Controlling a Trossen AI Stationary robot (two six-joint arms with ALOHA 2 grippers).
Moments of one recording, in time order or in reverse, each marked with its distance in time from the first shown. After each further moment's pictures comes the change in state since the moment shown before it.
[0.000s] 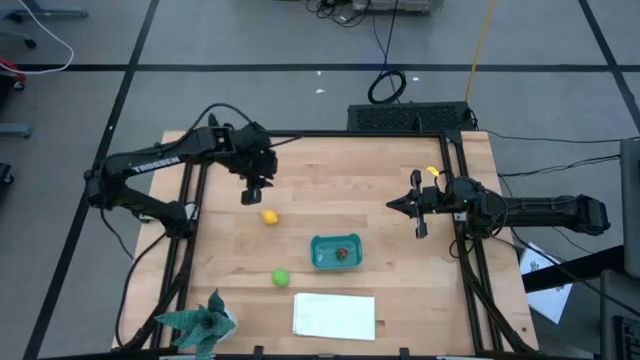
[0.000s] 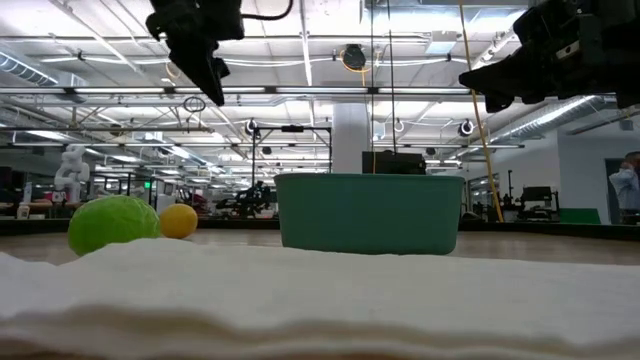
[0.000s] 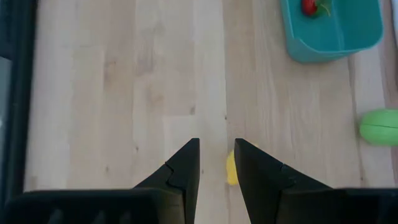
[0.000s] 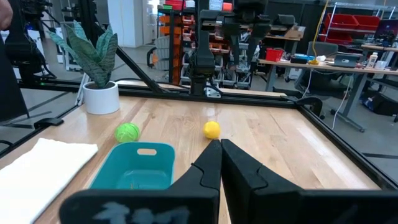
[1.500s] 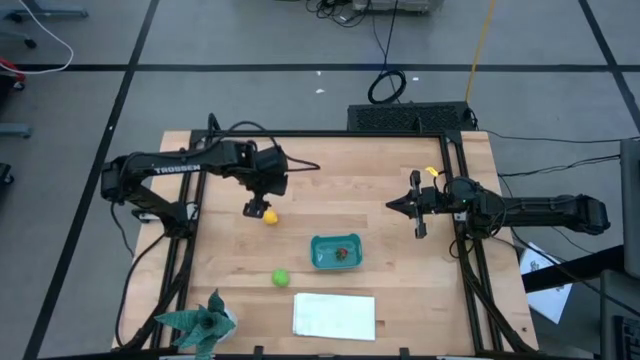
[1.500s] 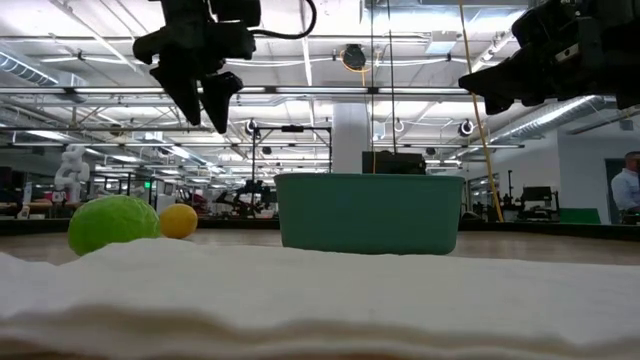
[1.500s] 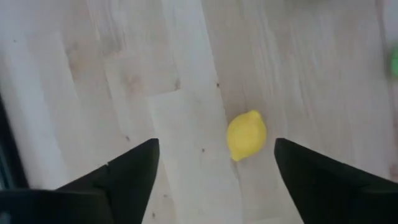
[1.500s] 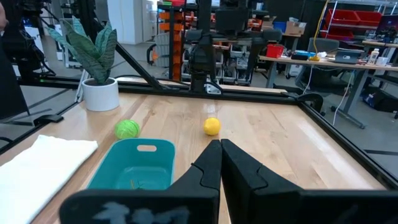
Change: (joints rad) left arm -0.134 0.122 0.006 -0.062 -0.142 0.110; right arm -0.001 0.011 0.000 -0.005 0.000 0.000
